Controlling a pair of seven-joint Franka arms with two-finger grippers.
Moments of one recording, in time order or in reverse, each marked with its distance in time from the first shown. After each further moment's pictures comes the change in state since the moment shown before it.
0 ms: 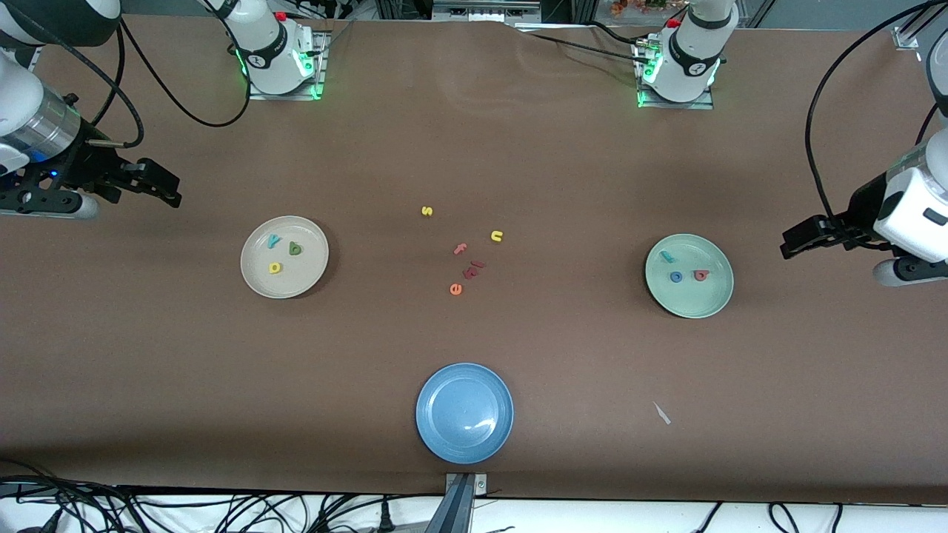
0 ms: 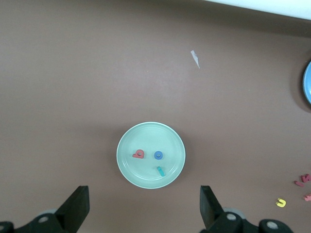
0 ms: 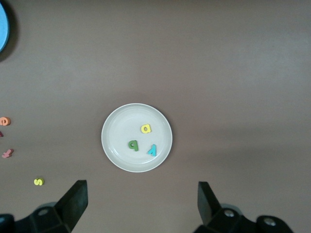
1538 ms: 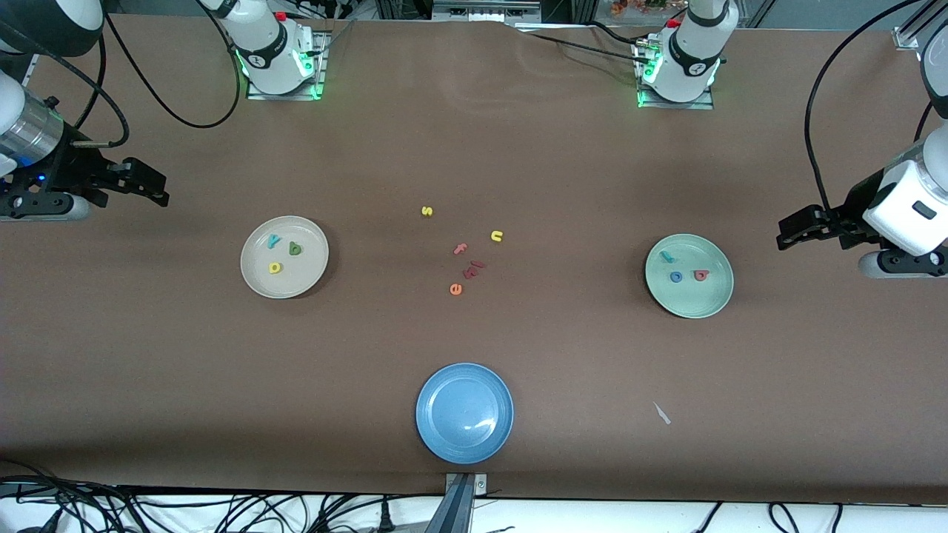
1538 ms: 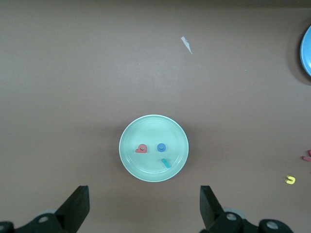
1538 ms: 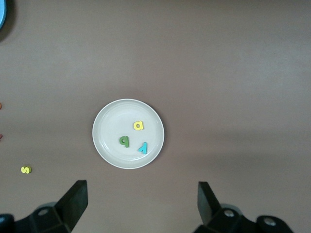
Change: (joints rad) left arm -0.371 -0.033 0.449 -0.020 -0.115 -0.016 0.192; right arm -0.046 0.004 0.014 -0.010 0.007 0.000 -0.107
